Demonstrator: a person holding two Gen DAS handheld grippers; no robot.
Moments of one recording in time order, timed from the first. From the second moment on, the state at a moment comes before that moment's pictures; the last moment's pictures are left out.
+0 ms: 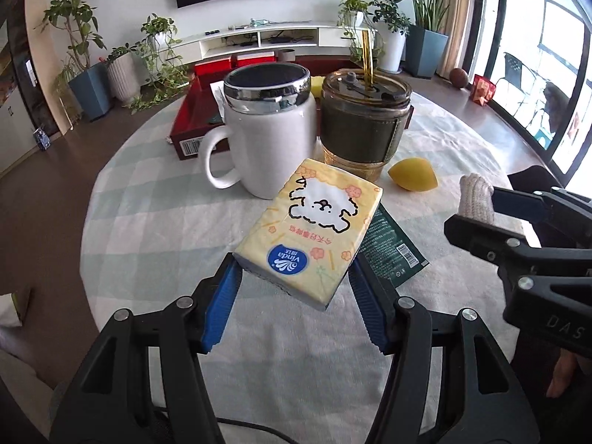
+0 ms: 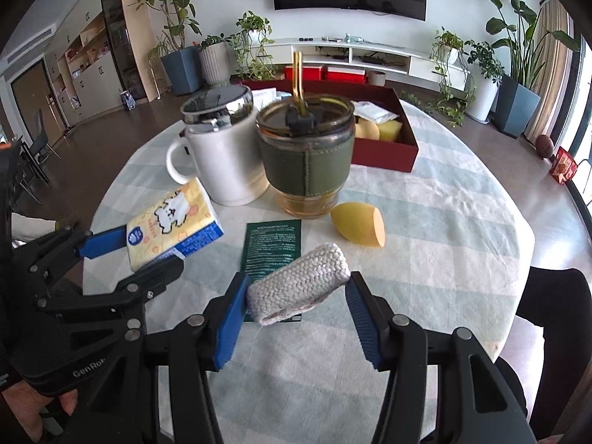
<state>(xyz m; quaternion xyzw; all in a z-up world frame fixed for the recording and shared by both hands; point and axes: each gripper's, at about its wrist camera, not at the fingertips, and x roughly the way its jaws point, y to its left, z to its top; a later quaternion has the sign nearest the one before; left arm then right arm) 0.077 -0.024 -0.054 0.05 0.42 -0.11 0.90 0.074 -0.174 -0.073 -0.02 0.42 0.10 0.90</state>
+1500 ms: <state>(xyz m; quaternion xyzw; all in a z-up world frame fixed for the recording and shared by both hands) 0.197 0.045 0.008 0.03 0.40 -0.04 0.92 0.166 -0.219 0.002 -0.05 0.36 0.07 0.93</state>
